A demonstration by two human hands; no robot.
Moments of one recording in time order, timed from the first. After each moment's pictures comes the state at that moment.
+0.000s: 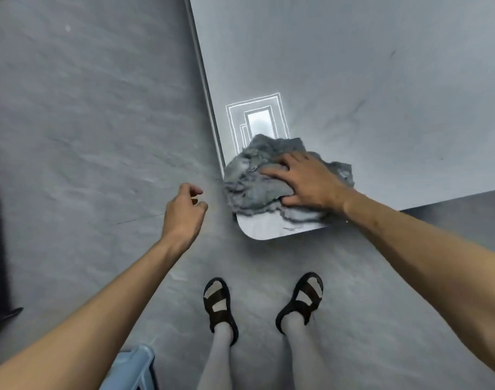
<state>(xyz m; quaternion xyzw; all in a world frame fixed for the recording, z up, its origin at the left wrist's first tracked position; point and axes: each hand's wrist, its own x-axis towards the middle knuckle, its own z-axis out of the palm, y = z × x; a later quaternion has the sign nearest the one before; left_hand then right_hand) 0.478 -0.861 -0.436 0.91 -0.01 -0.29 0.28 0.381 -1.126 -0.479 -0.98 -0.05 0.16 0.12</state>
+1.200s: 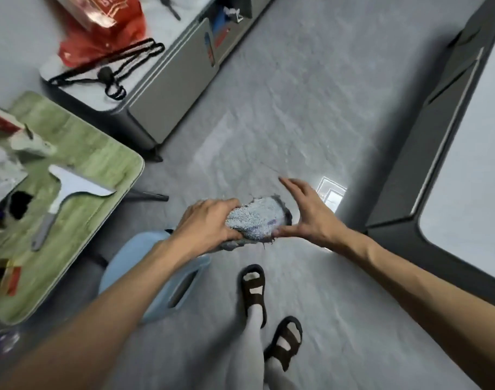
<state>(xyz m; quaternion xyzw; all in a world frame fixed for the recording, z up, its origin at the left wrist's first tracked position) 0.281 -0.386 -0.267 0.96 -0.06 -0.18 0.20 0.329 -0.625 -0.313 -0.89 -0.19 0.26 0.32</state>
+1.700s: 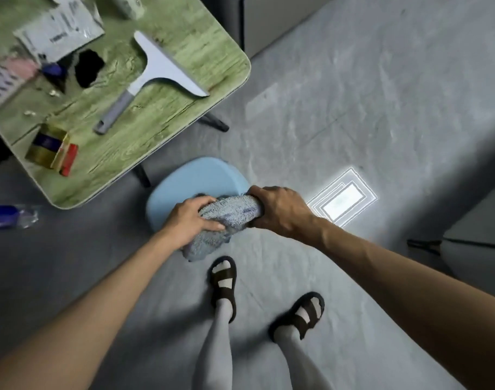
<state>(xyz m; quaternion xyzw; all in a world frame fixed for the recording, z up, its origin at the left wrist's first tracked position) 0.093 -0.145 -0.428 0.78 0.34 -0.25 0.46 0.218 -0.331 -0.433 -0.84 -0.42 0.32 0.12</state>
